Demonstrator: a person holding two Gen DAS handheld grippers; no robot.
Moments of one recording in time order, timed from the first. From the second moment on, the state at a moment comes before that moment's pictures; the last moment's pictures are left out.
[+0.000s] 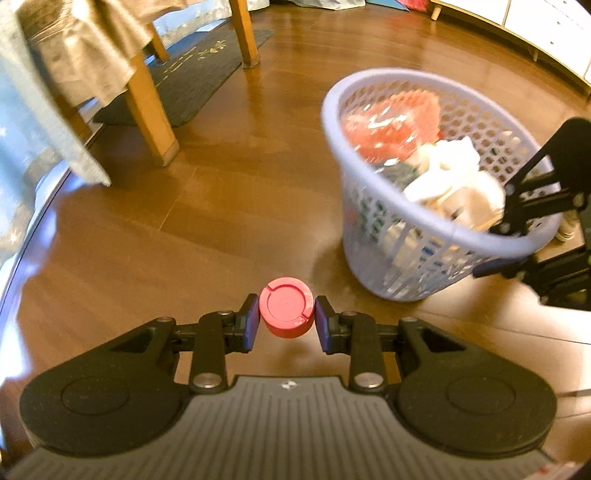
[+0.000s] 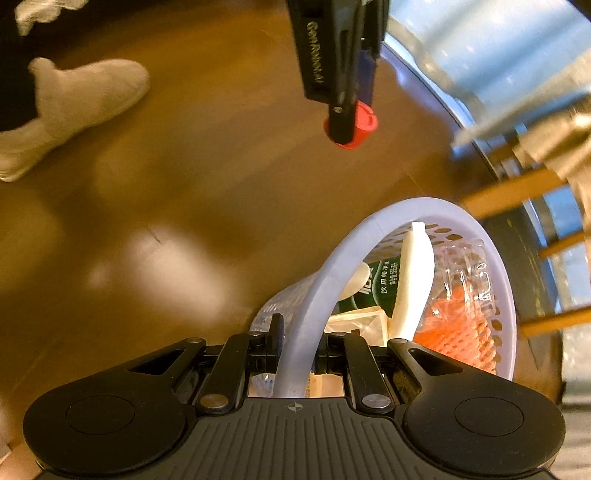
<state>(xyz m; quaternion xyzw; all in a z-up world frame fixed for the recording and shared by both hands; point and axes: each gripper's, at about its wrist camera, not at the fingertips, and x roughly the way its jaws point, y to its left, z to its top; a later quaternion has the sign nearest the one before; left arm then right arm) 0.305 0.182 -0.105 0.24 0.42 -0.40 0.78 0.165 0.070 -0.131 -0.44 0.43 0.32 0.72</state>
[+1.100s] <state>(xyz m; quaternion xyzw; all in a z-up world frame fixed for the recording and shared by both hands) 0.187 0.237 0.005 0.09 0.43 -0.34 0.83 0.069 0.111 -0.134 -0.47 0.40 0.36 0.70</state>
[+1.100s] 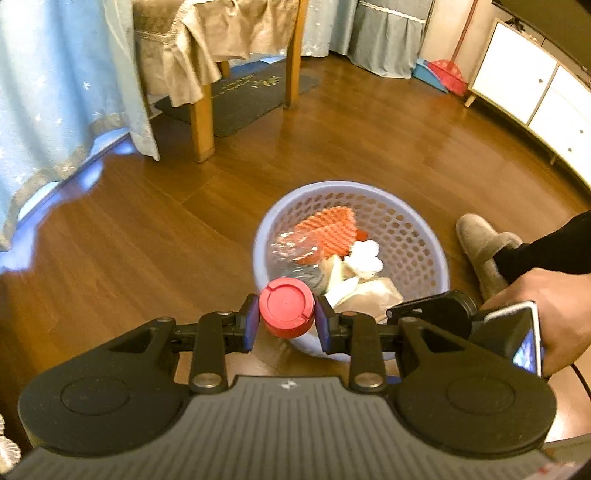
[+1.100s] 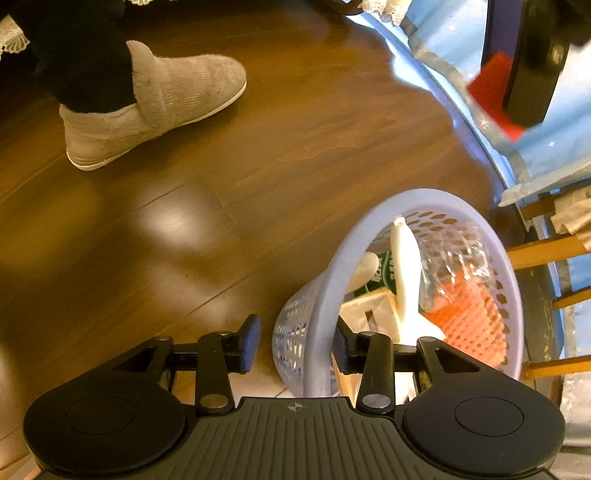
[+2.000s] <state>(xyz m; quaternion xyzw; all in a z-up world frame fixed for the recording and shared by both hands) 0.192 0.158 -0.009 0.08 0.43 -0.39 0.81 0.093 -0.003 -0.043 -0.27 0.42 0.18 0.85</state>
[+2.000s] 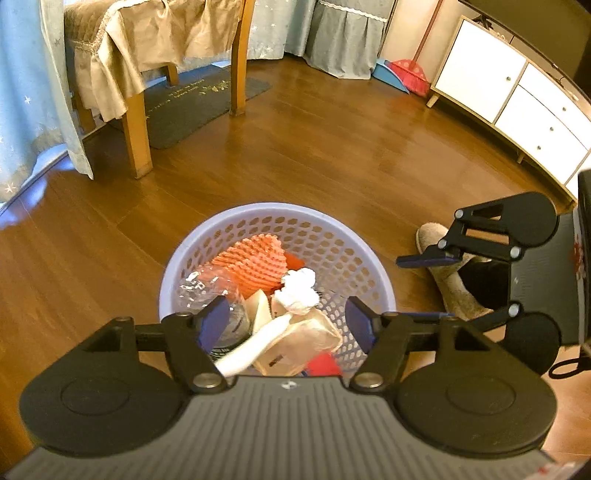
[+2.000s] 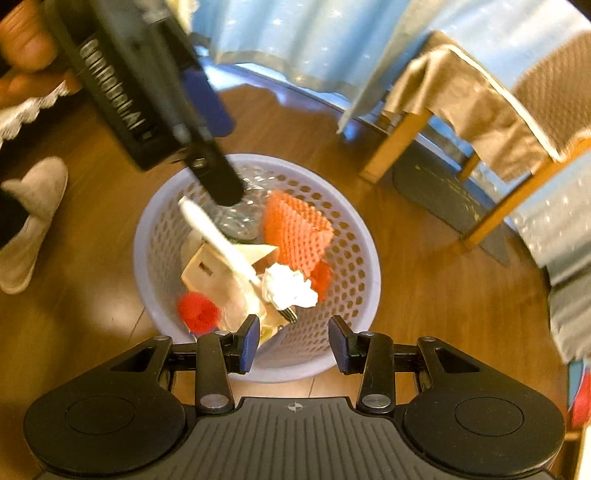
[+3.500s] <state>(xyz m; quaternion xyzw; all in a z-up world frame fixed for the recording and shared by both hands) 0.025 0.246 0.080 -0.06 0.45 -0.11 0.89 -0.026 -0.026 0.083 0.04 0.46 0.05 0.89</state>
